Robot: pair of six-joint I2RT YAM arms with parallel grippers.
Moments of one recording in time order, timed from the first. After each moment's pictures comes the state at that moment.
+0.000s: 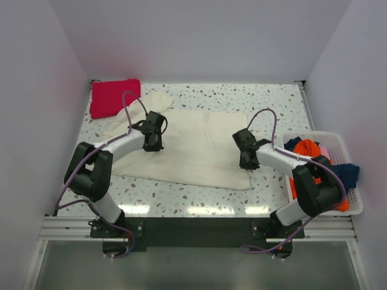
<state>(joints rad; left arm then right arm) -0.41 1.68 1.03 -0.46 -0.22 -0.44 0.46 1.52 0.81 -0.55 0.38 0.58</state>
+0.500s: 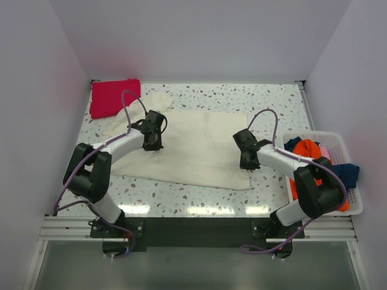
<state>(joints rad) -0.41 1.67 1.03 -0.47 -0.23 -0.44 0.46 1.50 0.80 -0.55 0.37 0.59</state>
